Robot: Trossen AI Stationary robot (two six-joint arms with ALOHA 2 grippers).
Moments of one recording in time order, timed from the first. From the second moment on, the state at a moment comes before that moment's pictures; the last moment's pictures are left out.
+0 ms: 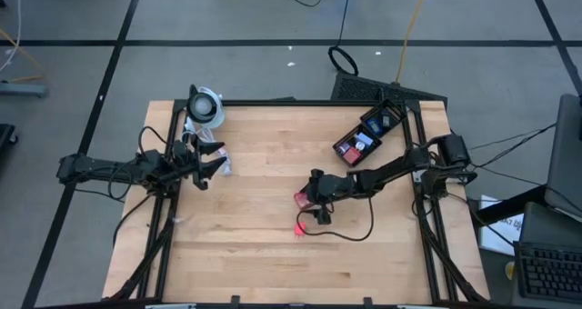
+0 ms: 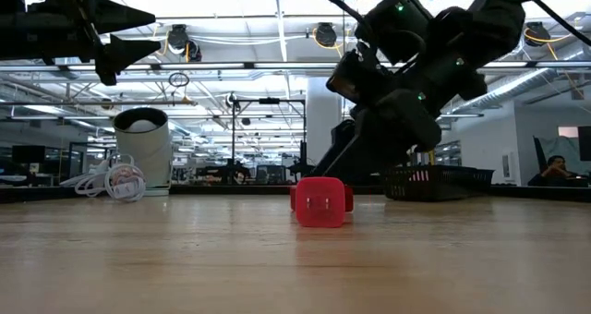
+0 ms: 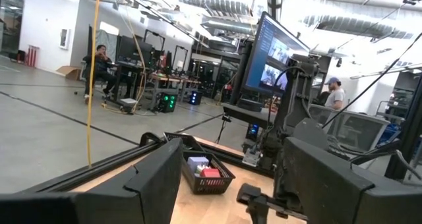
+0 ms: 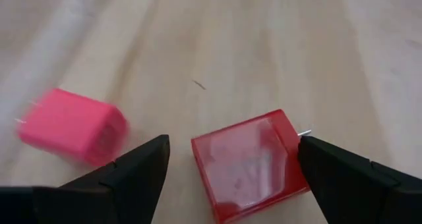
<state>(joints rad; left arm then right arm) -0.05 0.25 0.04 0.47 -0.34 -0.16 0.09 1.80 0.75 0.35 -0.01 -0.03</state>
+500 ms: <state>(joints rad) -0.05 0.25 0.04 0.47 -0.34 -0.16 0.20 1.60 0.75 0.13 0.23 -0.11</state>
